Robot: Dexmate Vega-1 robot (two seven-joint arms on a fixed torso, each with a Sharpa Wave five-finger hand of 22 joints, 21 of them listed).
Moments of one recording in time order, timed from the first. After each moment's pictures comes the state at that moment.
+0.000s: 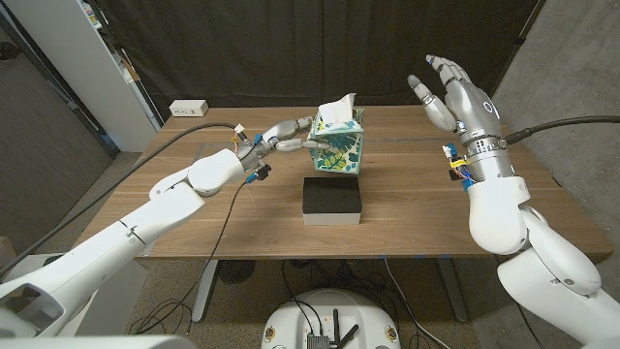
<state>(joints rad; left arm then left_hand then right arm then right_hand) 0.87 0.84 0.48 -1.91 -0.14 -0.10 -0.09 0.79 0.13 0.09 -0.15 0.19 0.29 0.01 0.74 0.32 -0.01 0.05 0.20 0.19 -0.17 0.09 0.18 0.17 -0.05 0.12 0.19 0.18 -1.46 -0.74 -0.14 -2.57 -0.66 -0.45 -0.38 0.14 0.13 0.51 0.02 0.18 0.18 0.02 0.19 0.18 0.16 -0.02 0.20 0.20 0.04 -0.04 0.22 0.21 0.24 0.00 0.19 0.17</state>
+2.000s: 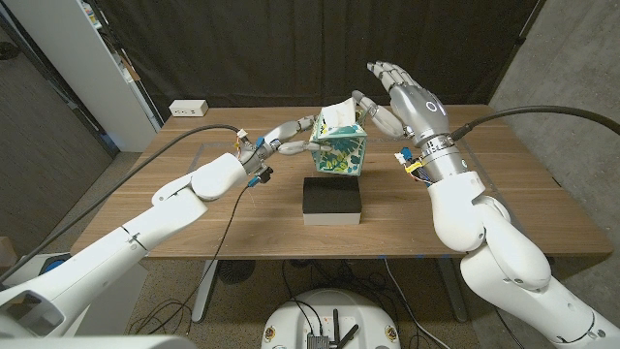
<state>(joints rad) 0.90 0.83 0.47 -1.93 -0.05 -0.12 -0.03 0.77 0.12 0.11 -0.15 0.19 0.29 0.01 0.75 0.32 -0.02 0.05 0.20 0.19 -0.17 0.09 0.18 0.17 -0.05 0.12 0.19 0.18 -1.28 -0.72 -0.39 -2.55 -0.91 -0.45 -0.20 0.19 0.15 0.51 -0.04 0.18 0.19 -0.01 0.19 0.18 0.13 -0.03 0.19 0.20 0.03 -0.03 0.22 0.21 0.22 0.05 0.19 0.17</state>
